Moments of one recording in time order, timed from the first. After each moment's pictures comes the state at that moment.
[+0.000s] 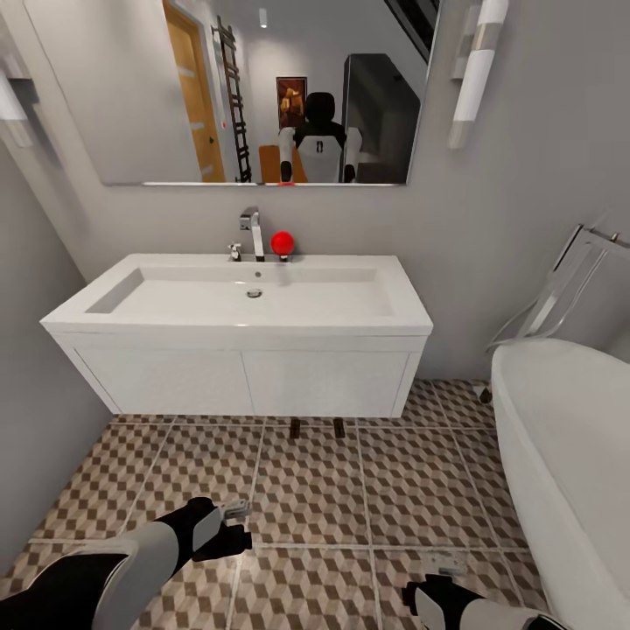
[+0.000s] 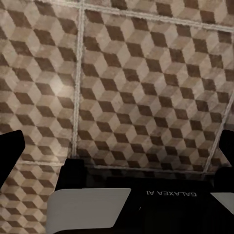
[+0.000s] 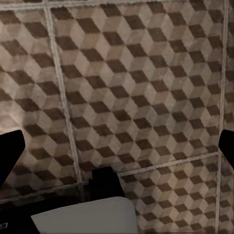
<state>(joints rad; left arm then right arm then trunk) -0.85 -0.04 0.03 0.04 0.13 0.46 0.04 -0.65 0.07 0.66 0.04 -0.76 0.14 -0.28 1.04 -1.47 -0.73</state>
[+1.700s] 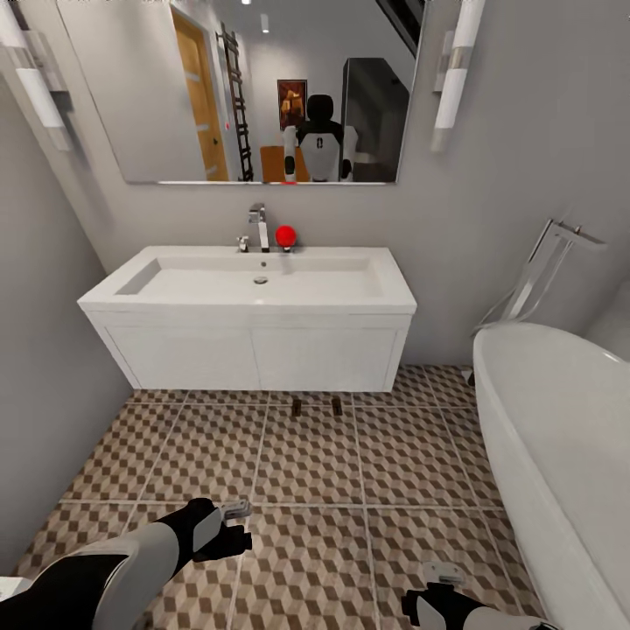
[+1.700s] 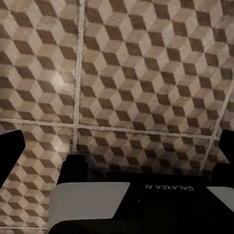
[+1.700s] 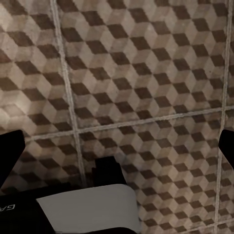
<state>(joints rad) -0.85 -0.04 0.03 0.04 0.13 0.46 0.04 -0.63 0.07 0.67 0.04 -0.76 0.14 -0.25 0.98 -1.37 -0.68</state>
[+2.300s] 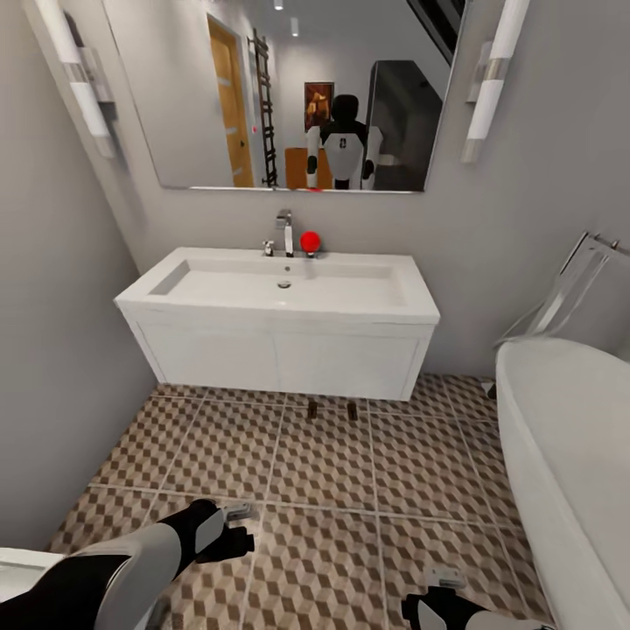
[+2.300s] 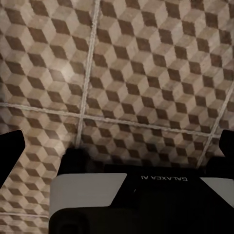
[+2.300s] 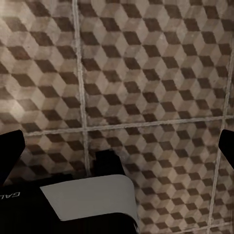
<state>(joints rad) -0.85 -0.05 0.03 0.05 0.13 0.46 0.05 -0.62 0.07 0.67 0.04 -0.76 0.14 -0.24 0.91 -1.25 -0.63</state>
